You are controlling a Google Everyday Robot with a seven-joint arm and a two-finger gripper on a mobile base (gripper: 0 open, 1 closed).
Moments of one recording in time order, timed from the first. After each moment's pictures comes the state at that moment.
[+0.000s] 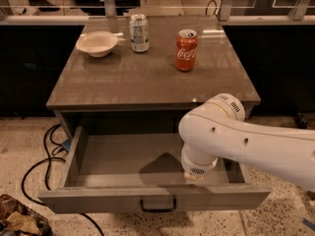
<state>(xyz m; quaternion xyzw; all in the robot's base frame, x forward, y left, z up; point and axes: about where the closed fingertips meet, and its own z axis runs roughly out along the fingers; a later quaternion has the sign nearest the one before) 0.433 -0.104 0.653 -0.64 0.77 -0.02 0.05</state>
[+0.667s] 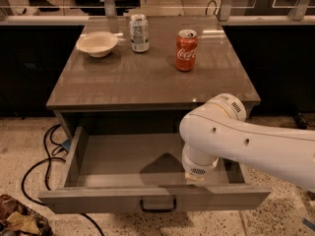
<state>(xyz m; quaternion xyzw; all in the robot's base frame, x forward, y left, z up) 0.432 -0.104 0.654 -0.64 0.77 -0.02 0.05</state>
